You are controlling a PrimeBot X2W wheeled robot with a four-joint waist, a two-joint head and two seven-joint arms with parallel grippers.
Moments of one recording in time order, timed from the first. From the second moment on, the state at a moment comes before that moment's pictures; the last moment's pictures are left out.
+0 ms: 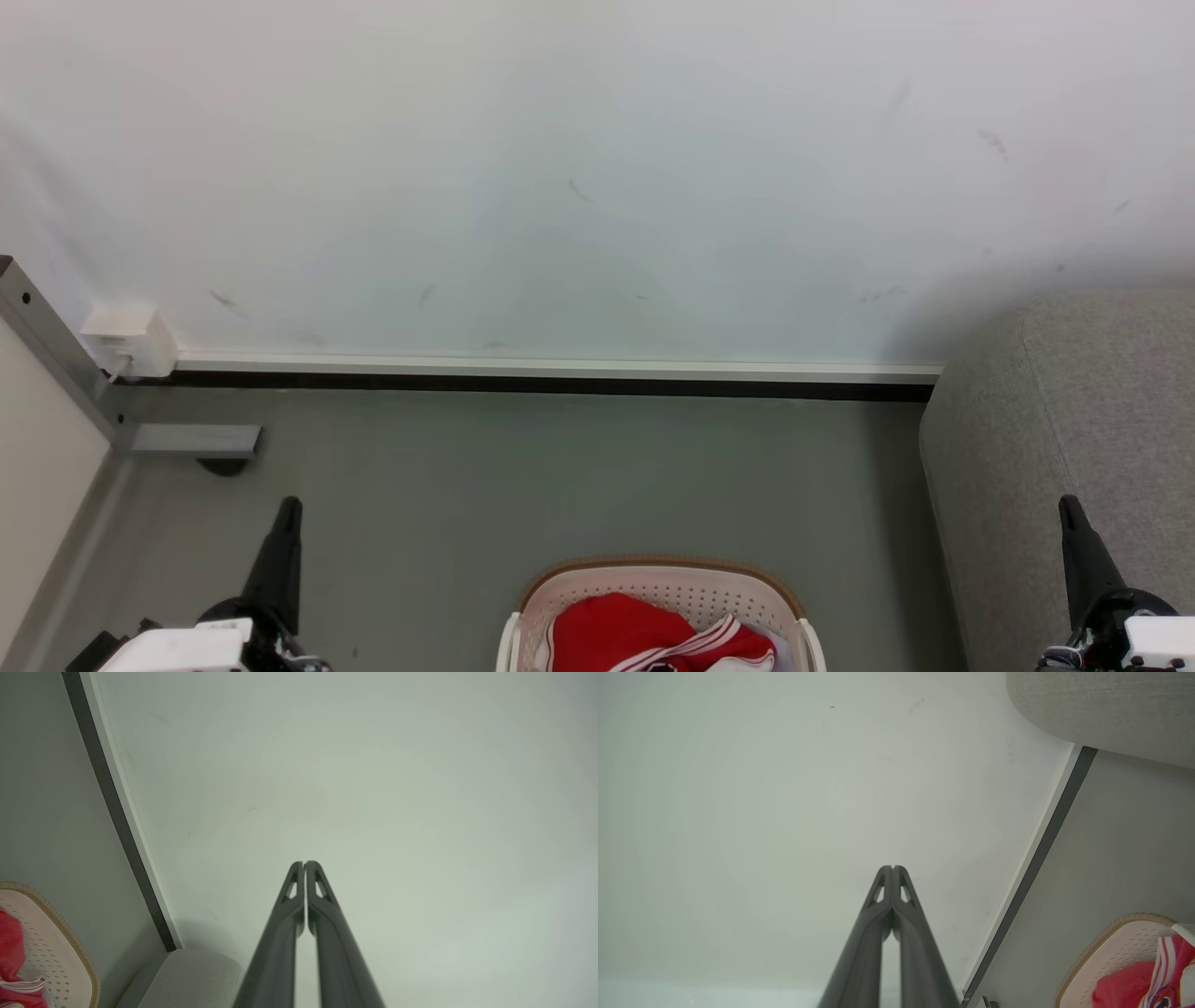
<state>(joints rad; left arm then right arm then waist) -0.11 0.05 0.11 0.25 -1.61 -0.13 0.11 -0.10 -0.05 -0.11 0.24 1.61 0.13 0.11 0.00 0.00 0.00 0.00</state>
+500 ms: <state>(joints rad) -0.07 0.04 0.11 0.28 -1.61 -0.13 0.11 -0.07 -0.03 -0.11 0.28 1.61 0.13 0.11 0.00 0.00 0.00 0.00</state>
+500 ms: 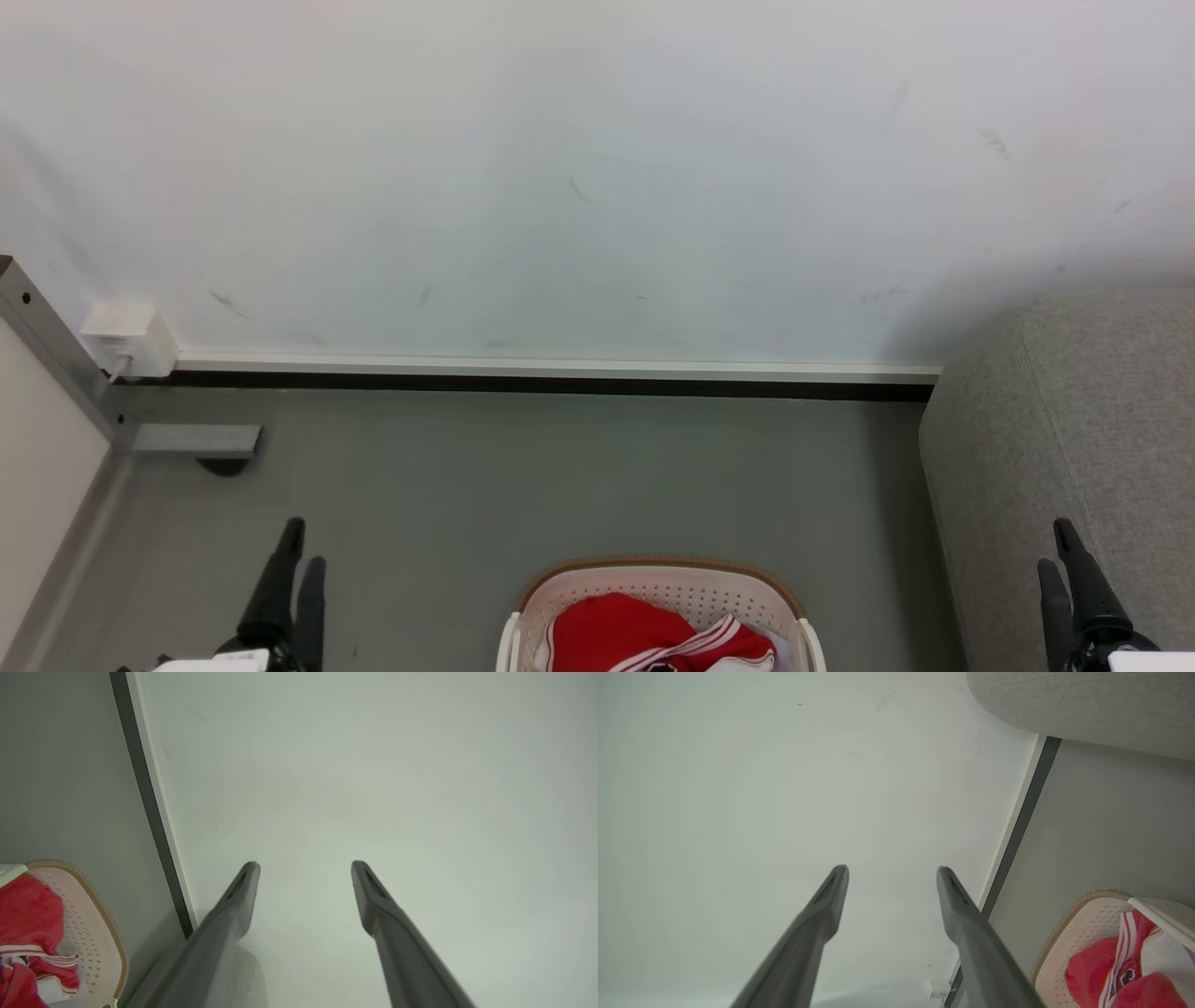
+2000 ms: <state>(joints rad) -0.07 0.04 -0.04 0.24 -0.88 -0.03 -0.07 0.00 -0.09 -0.05 0.15 0.73 0.13 -0.07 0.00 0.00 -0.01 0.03</state>
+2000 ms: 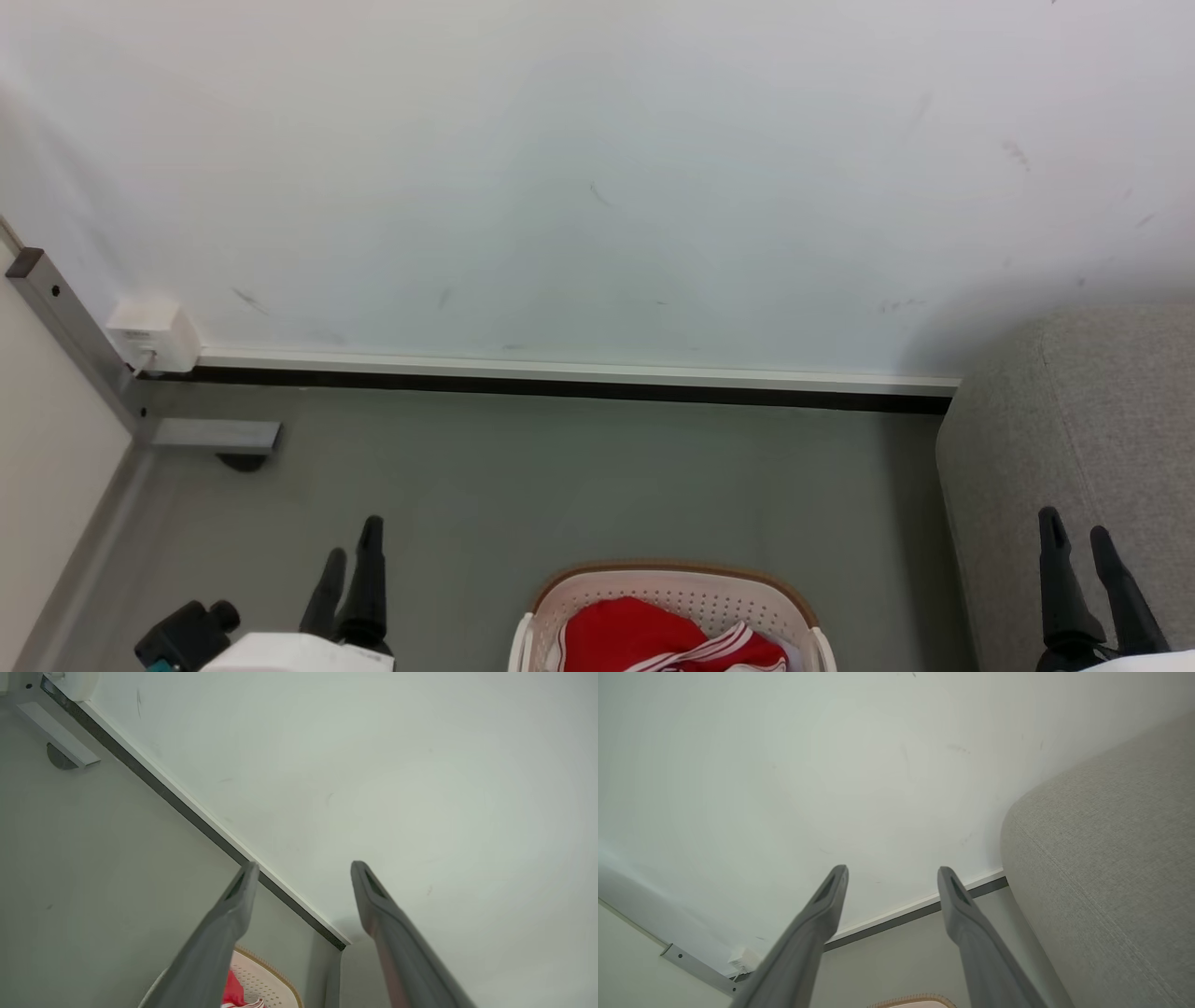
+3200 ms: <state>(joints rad) -0.05 0.04 -0.09 0.23 -0.43 -0.01 -0.17 0.03 -0.10 -0.06 0.13 0.33 0.13 -0.17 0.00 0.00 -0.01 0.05</state>
